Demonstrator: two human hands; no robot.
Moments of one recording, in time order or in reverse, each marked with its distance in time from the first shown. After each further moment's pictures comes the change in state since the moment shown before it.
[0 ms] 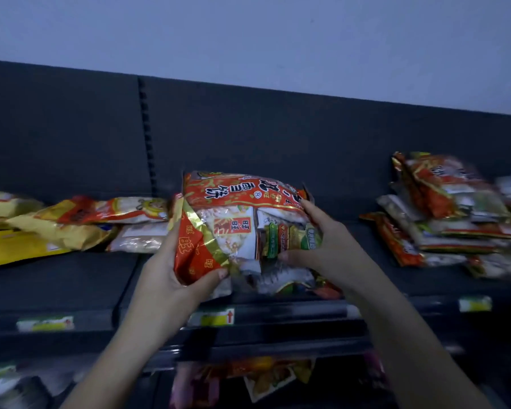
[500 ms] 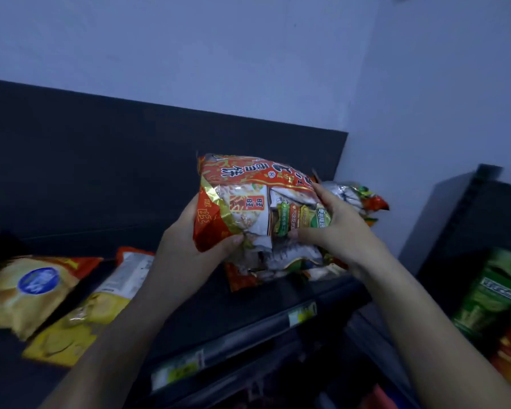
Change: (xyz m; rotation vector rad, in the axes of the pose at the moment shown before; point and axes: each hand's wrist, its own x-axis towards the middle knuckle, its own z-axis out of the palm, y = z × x) left_hand 0.105 0.082 0.346 -0.170 -0.283 0.284; right_hand -0.019 0.095 -0.325 -0.142 0.454 0.048
